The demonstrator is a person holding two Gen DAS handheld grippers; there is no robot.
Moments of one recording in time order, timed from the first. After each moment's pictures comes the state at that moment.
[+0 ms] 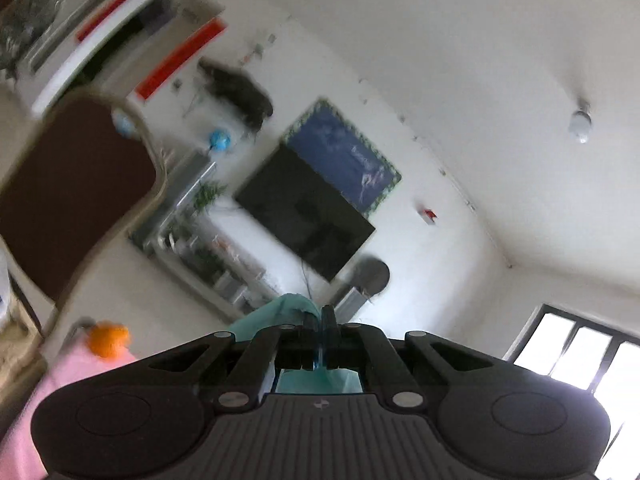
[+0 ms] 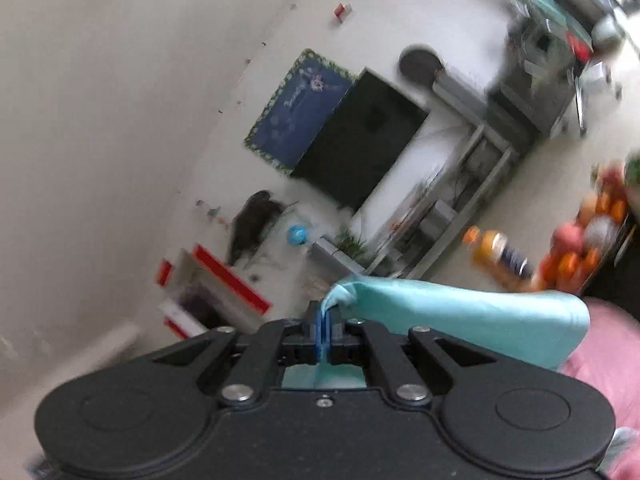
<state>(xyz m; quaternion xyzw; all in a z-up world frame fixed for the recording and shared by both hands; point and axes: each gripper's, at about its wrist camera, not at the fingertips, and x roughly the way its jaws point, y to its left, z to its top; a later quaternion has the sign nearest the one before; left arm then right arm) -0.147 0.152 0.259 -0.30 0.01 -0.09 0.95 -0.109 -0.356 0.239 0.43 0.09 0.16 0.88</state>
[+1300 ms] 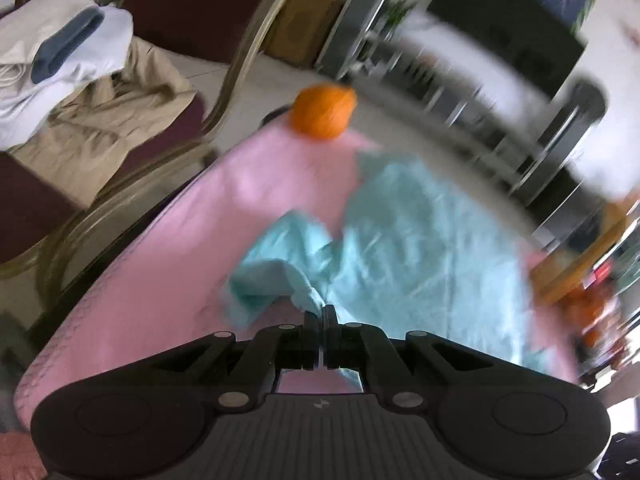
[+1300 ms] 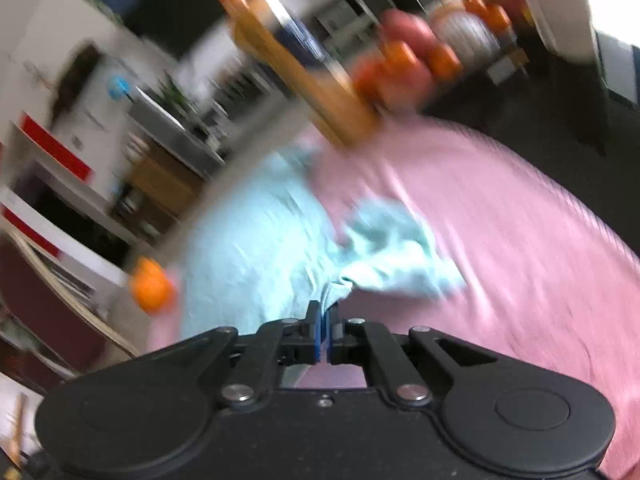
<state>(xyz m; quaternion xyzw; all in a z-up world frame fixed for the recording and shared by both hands) 0.039 0.149 -0.037 -0.21 0.36 0.10 0.90 0.061 -0.307 -0.075 0.34 0.38 0.03 0.86</state>
